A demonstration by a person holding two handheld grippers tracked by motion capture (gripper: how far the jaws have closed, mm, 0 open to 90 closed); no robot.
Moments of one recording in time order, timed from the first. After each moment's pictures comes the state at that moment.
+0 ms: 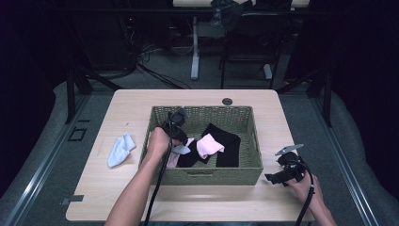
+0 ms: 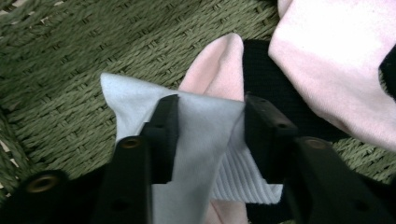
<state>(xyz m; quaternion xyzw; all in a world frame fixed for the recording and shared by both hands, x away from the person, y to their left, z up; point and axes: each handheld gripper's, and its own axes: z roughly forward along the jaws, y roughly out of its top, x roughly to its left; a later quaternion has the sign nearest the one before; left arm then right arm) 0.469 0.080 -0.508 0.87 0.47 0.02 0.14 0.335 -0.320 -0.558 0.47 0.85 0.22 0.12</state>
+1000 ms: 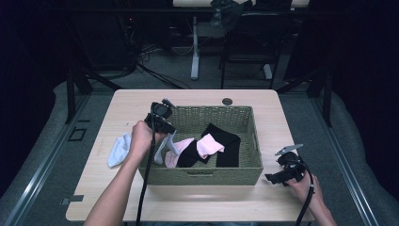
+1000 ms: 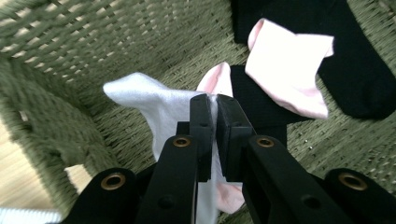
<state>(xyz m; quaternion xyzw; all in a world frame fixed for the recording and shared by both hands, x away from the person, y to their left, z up) 0.436 0.118 -0.435 0.87 0.43 0.08 0.23 0.336 -0.320 -0.559 0.47 0.85 0.22 0.12</state>
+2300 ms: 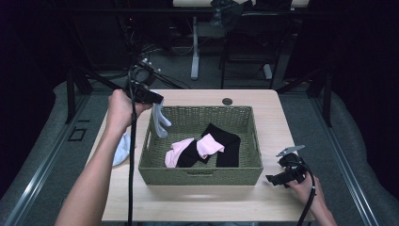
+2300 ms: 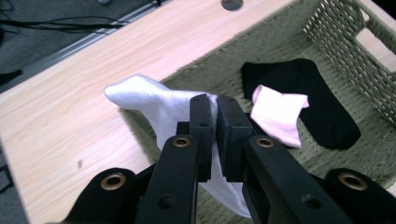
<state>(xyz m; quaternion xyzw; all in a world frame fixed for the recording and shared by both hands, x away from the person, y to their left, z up) 0.423 0.147 -0.306 0.85 0.43 0.15 0.27 0.330 -0.322 -0.557 0.47 0.85 0.22 0.12</state>
